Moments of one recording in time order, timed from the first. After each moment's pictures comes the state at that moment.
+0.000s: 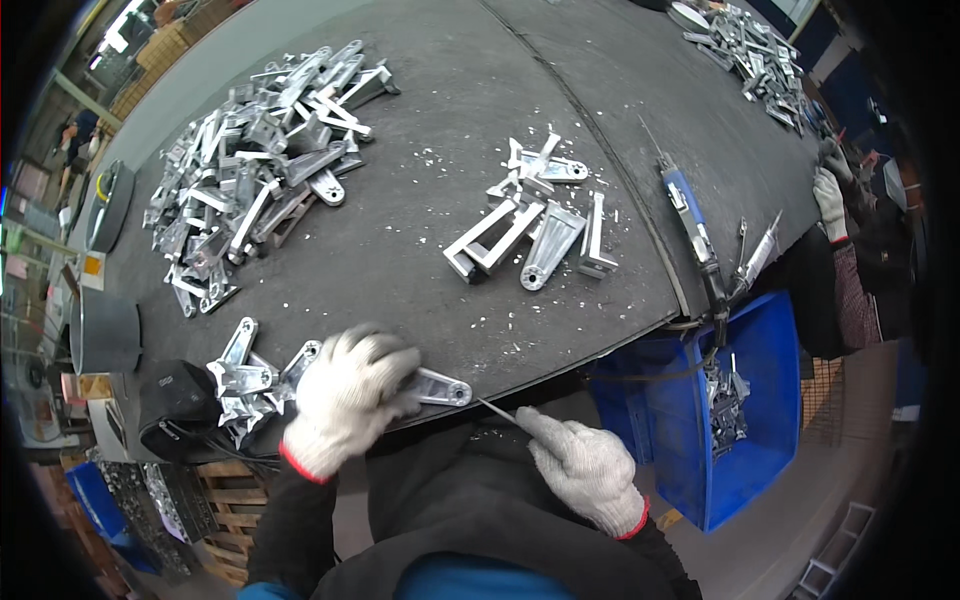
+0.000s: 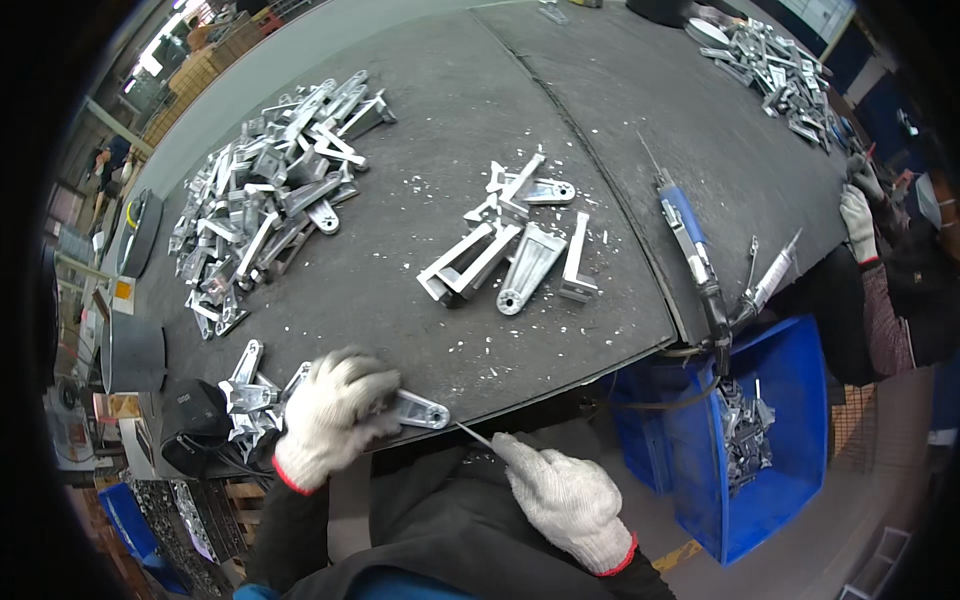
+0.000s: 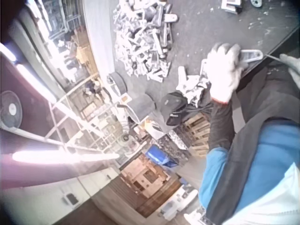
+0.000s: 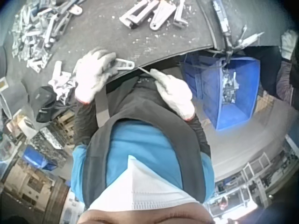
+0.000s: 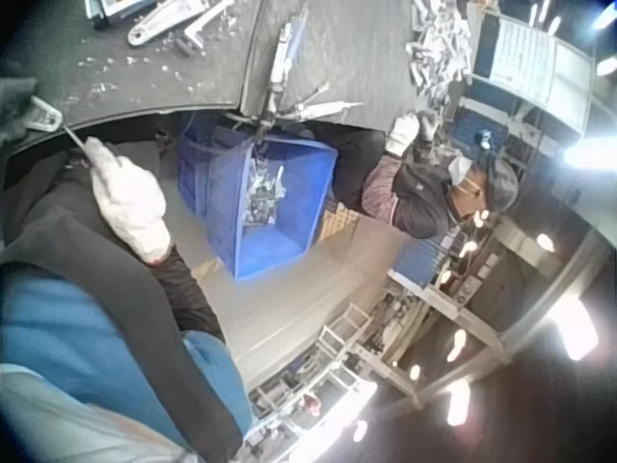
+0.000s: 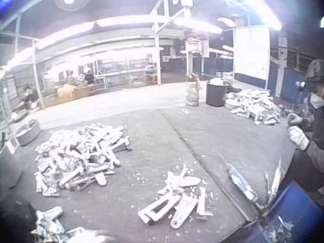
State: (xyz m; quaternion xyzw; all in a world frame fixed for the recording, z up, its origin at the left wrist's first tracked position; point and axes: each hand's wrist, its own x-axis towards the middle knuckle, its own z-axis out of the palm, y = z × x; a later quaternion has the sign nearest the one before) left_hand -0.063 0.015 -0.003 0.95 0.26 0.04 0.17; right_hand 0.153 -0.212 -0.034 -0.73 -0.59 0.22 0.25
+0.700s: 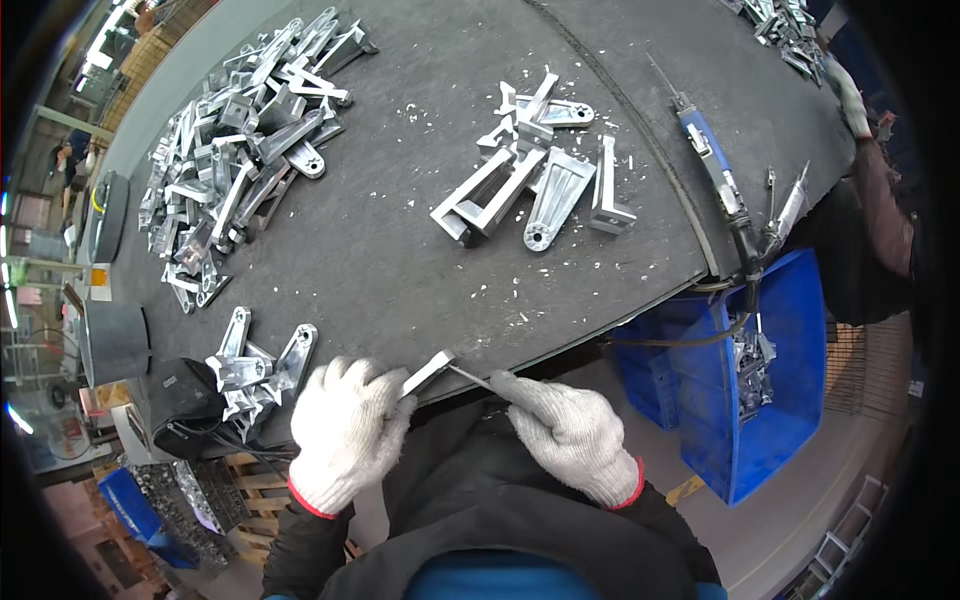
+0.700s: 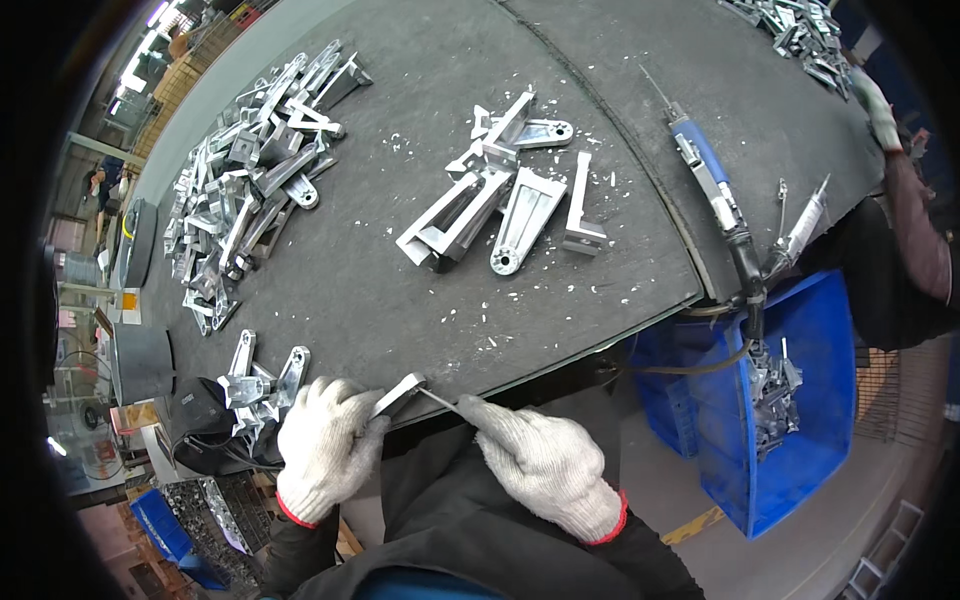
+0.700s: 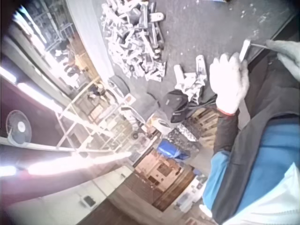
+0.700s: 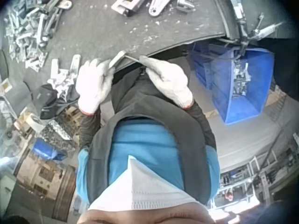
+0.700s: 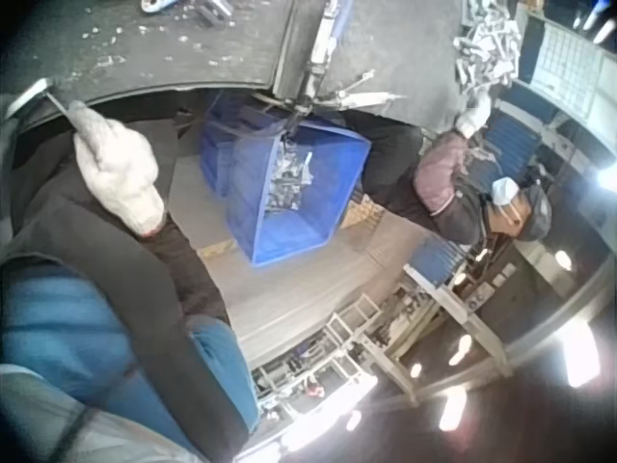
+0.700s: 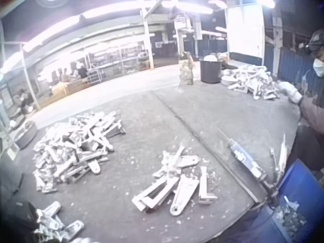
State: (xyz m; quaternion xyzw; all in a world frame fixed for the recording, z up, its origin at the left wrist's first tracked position) left_hand -0.064 -0.028 0.013 0.92 0.36 -0.05 0.12; right_hand 0.140 -0.188 -0.057 -0.68 -0.52 0.31 0.40
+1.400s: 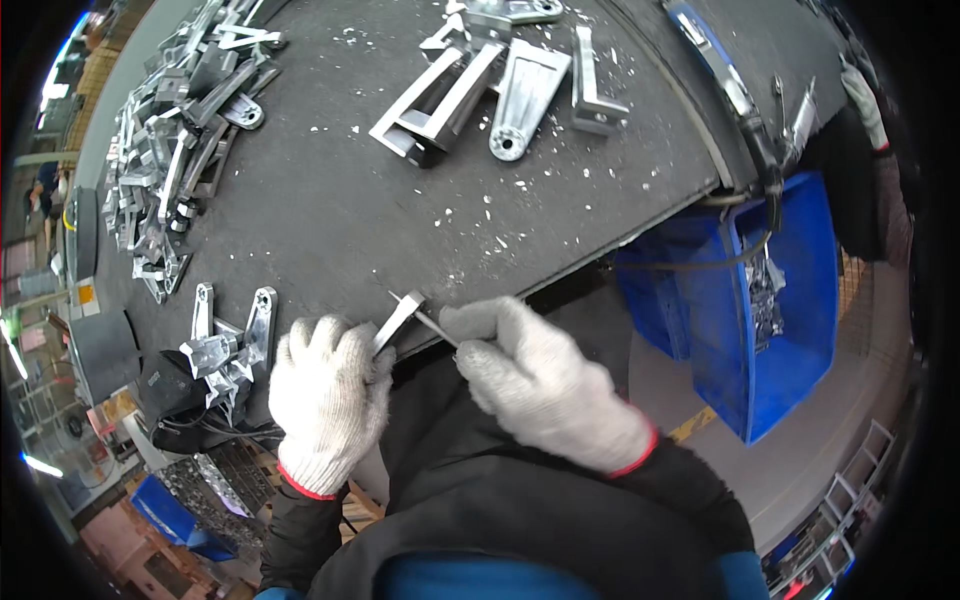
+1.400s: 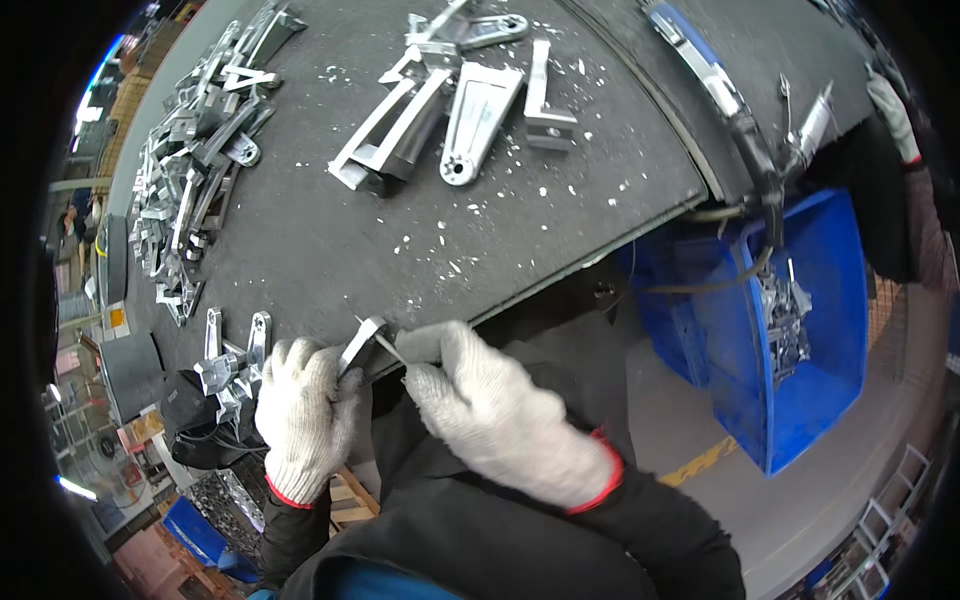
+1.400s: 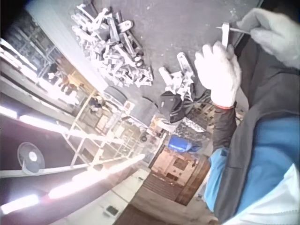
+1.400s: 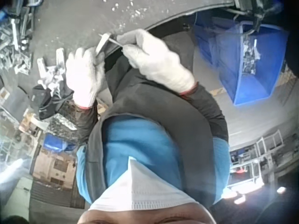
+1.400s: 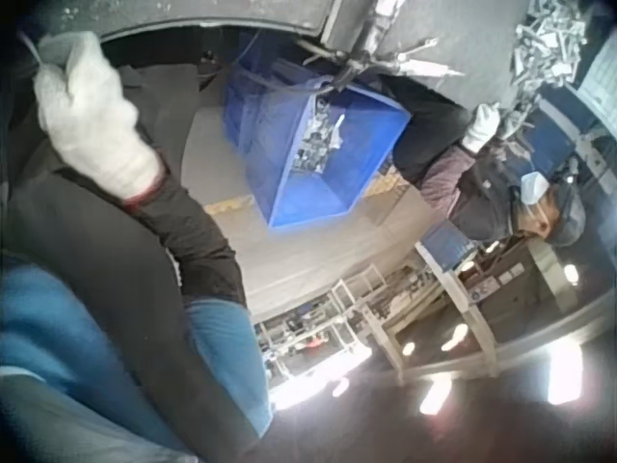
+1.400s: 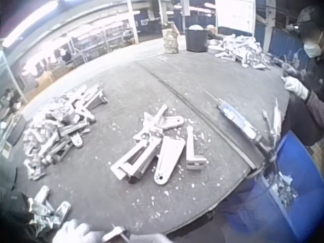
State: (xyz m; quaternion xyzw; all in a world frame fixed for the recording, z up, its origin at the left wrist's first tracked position) left_hand -0.065 -0.038 -0.005 0.93 0.36 -0.04 0.07; right_hand 0.117 -0.155 -0.028 -0.59 -0.21 0.60 0.49
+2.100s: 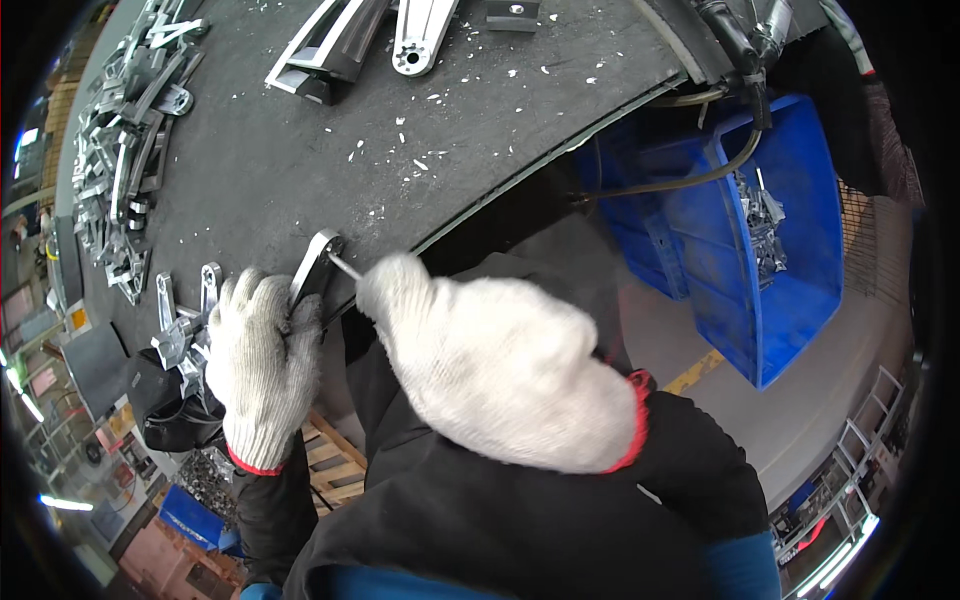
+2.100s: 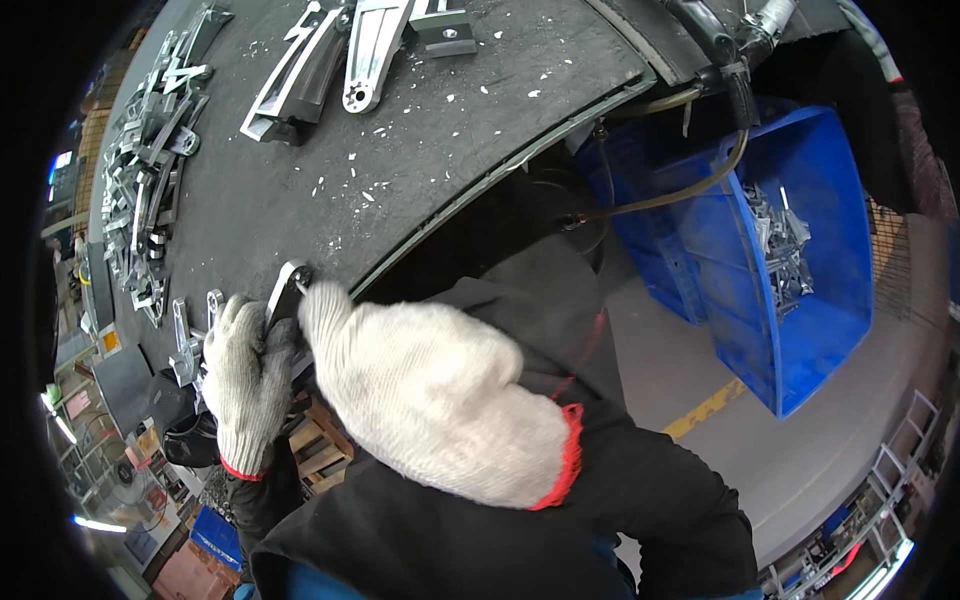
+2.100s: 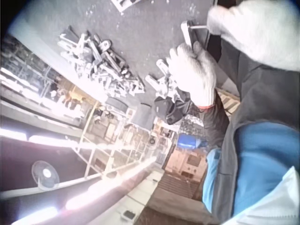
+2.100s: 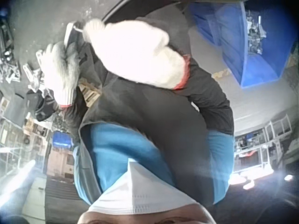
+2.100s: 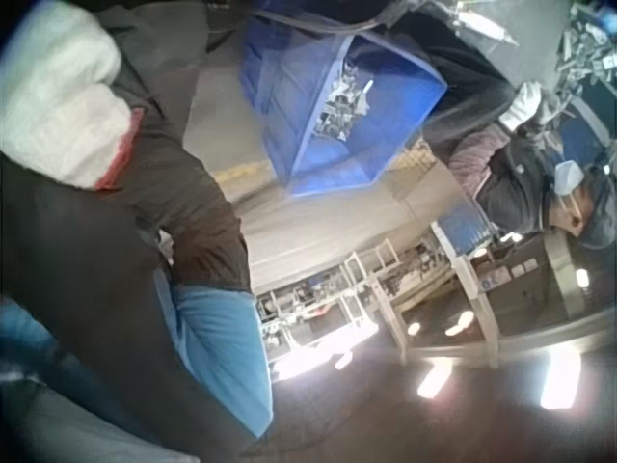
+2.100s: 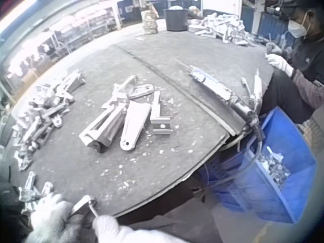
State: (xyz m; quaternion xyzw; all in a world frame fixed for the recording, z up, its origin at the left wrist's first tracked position) left_hand -0.069 -0.033 -0.008 0.94 0.34 0.01 0.04; right_hand 0.096 -0.169 -0.031 -0.79 -0.59 -0.01 0.19
